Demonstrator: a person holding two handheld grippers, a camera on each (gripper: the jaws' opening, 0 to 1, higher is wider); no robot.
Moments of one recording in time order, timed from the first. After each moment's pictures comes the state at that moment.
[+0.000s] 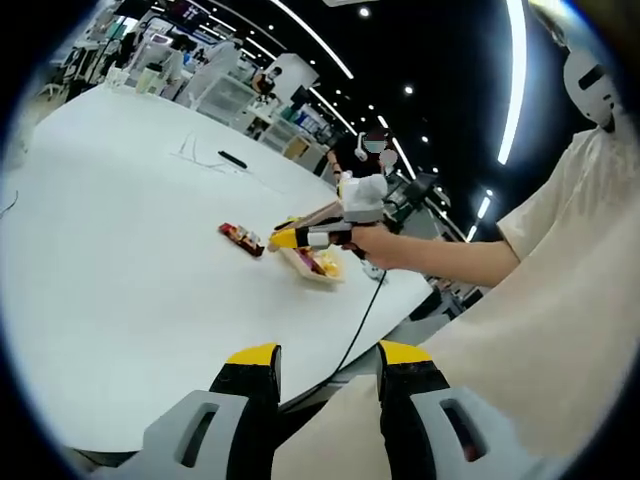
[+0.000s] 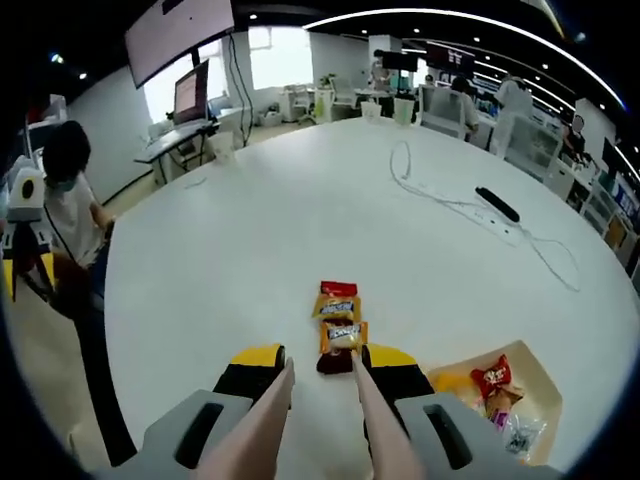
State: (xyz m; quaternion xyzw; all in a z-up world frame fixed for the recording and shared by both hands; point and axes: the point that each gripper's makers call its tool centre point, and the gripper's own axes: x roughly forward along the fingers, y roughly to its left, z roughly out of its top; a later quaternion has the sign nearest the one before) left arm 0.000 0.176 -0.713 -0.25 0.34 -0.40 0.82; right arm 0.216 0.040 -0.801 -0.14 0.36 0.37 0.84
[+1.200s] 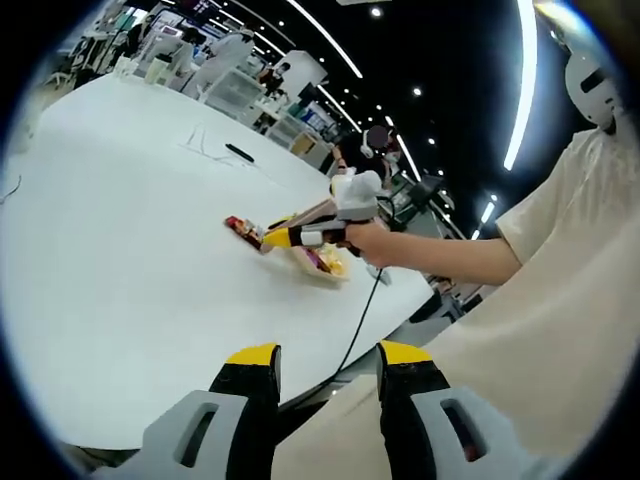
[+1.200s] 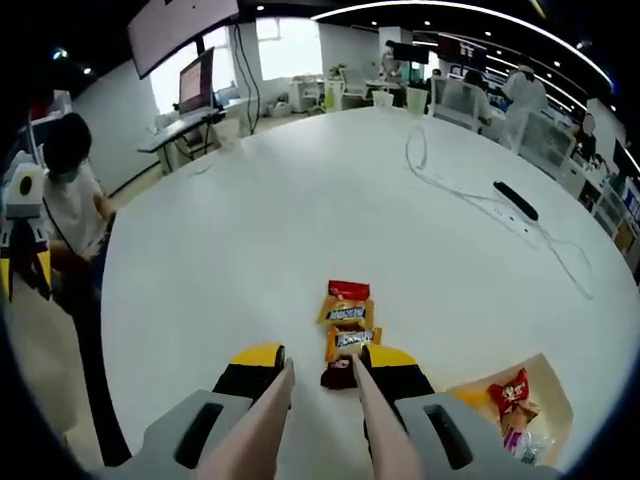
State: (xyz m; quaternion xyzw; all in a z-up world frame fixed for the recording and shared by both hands) left arm 0.006 0.178 -0.721 -0.26 0.35 -0.39 0.81; right arm 0.222 0.056 -0.818 -0.15 0.37 0.39 0.83
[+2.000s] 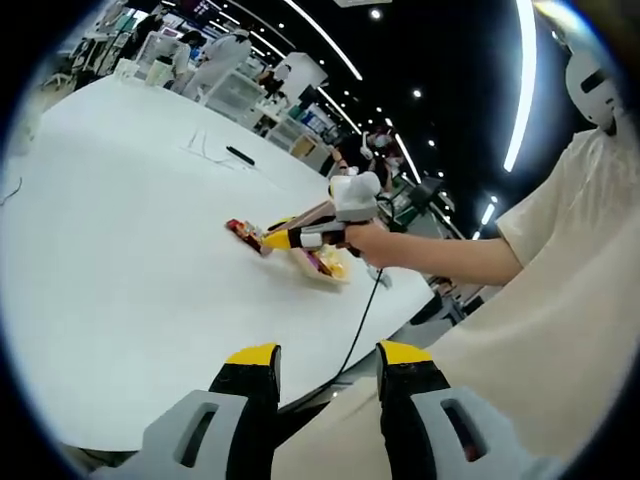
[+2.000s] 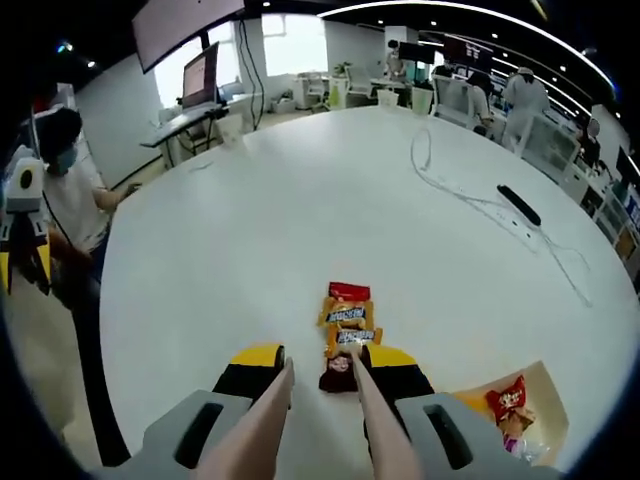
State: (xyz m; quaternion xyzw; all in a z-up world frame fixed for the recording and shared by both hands) left arm 0.008 0.181 -0.720 -0.26 0.34 -0.38 0.82; right arm 0.226 0.057 -0.818 -0.16 0.38 0.40 0.82
